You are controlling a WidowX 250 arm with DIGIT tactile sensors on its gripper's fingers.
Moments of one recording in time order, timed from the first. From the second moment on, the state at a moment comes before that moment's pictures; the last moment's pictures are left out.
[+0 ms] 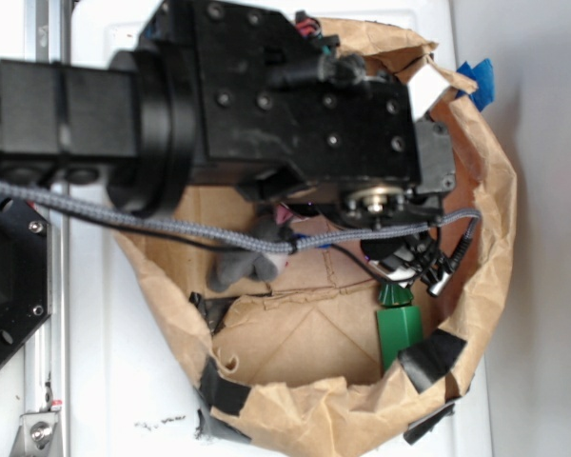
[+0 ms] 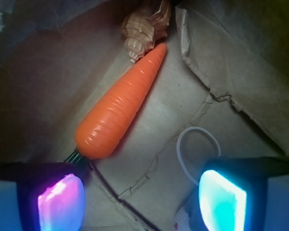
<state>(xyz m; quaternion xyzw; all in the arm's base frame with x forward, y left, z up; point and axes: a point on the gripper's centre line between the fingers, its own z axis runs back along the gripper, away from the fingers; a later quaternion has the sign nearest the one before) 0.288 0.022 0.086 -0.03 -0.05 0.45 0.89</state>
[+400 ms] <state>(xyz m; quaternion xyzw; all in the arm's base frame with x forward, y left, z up) 0.295 0.023 0.073 -0.04 -0.10 0.47 0.88</state>
